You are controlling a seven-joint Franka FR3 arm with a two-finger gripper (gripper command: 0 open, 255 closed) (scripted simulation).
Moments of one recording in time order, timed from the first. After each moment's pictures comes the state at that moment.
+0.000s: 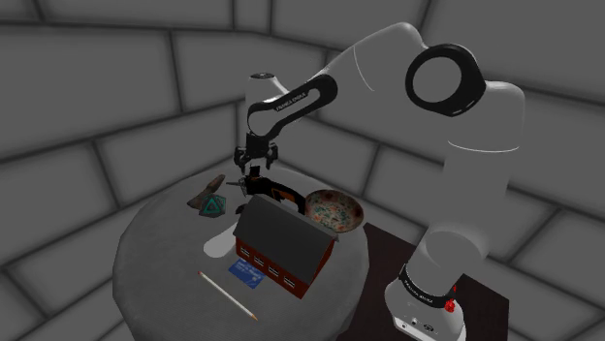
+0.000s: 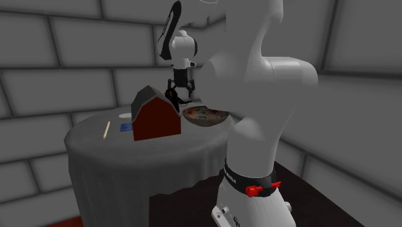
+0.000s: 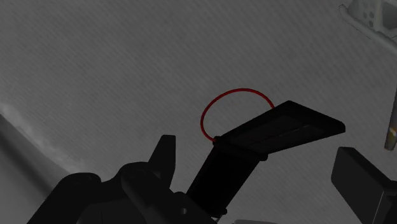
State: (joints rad) arm -0.03 0.27 0.14 -1.97 -0.10 2.32 0.57
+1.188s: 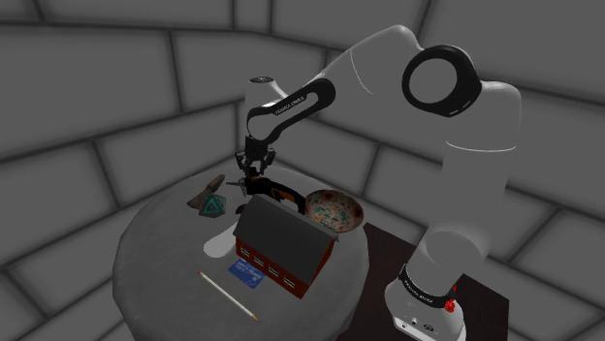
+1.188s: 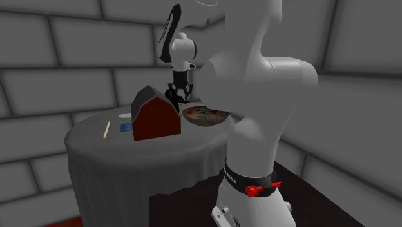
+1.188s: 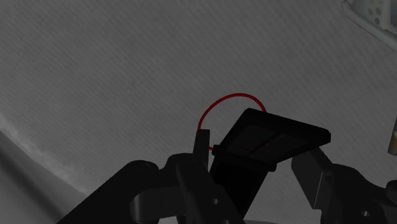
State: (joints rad) arm -0.02 0.29 0.14 -1.98 -0.11 2.35 0.58
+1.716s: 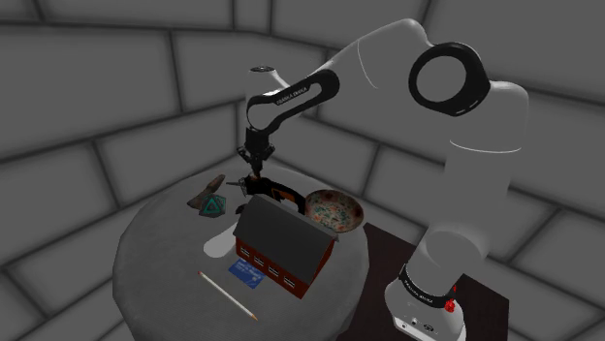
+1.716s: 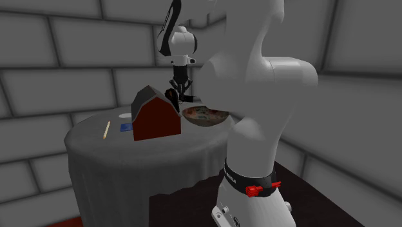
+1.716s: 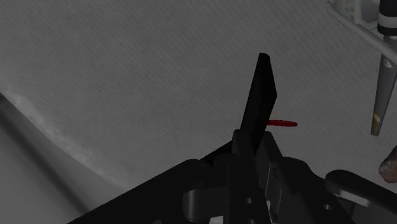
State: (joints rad) arm -0.03 0.25 0.14 -1.95 -0.10 2.28 0.56
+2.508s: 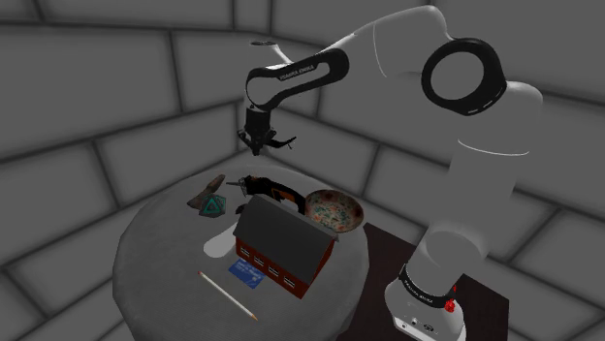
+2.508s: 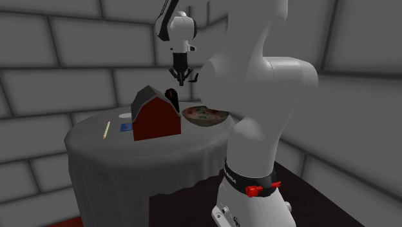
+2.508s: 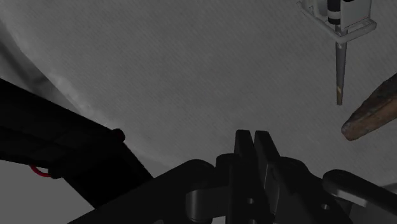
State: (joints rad) arm -0.03 0.18 0.15 -1.87 -0.08 2.13 0.55
